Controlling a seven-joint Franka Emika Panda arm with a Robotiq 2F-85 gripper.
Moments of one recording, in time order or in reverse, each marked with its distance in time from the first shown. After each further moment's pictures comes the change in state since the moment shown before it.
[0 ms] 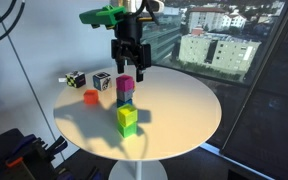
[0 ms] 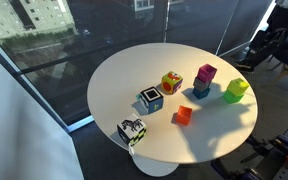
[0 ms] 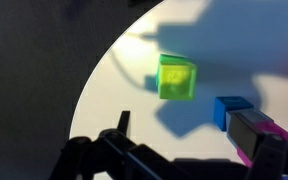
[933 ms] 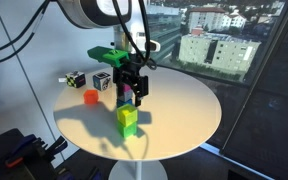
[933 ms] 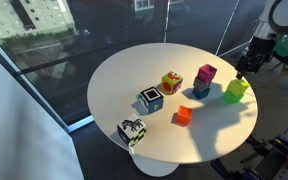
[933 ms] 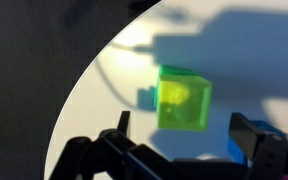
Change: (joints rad) arm 0.009 0.167 0.004 -0.055 -0.003 0.166 0.010
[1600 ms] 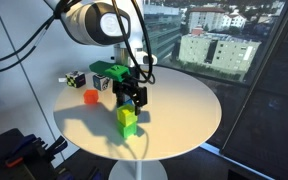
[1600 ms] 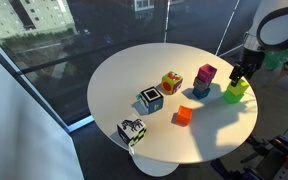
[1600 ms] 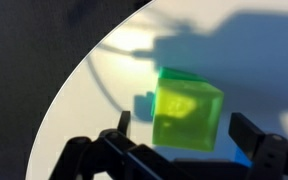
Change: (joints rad) arm 0.017 0.088 0.002 -0.016 -0.032 0.095 0.000
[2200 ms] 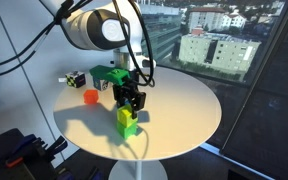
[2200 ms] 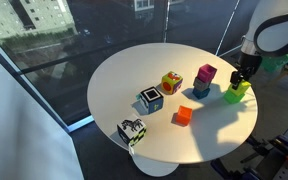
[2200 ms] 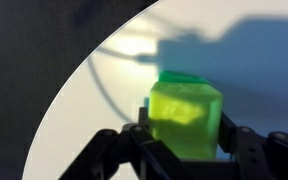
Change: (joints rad) arm 0.007 0.030 0.000 -0.002 -0.043 0.018 0.020
